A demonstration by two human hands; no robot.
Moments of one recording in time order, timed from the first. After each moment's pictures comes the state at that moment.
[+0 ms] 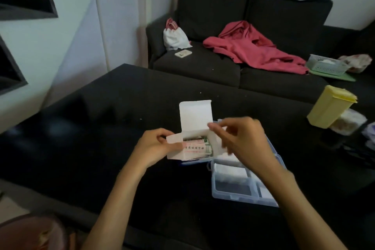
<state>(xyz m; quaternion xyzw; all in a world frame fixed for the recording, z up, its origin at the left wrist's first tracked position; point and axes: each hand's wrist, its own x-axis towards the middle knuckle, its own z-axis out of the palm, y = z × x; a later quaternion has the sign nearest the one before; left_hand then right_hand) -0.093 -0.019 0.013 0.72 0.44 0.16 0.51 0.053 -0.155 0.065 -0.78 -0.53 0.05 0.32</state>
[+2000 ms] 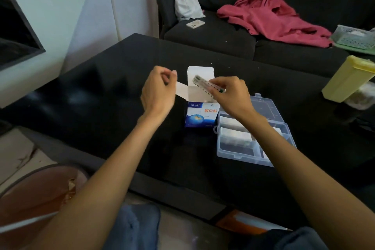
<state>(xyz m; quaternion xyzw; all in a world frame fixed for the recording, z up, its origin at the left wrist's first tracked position) -0.077 -0.015 0.018 0.72 0.49 0.43 0.26 0.069 -0.109 0.030 -0.77 -0.53 0.00 0.35</state>
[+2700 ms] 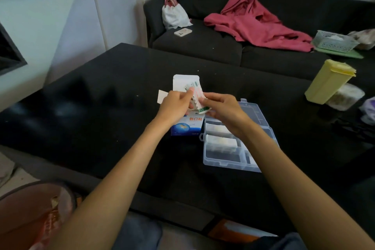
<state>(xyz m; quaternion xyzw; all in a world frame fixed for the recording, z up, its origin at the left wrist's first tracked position) -0.031 -0.046 0.030 0.76 0.39 0.22 0.46 0.077 -0.134 0.036 -0.69 -0.33 0.36 0.53</state>
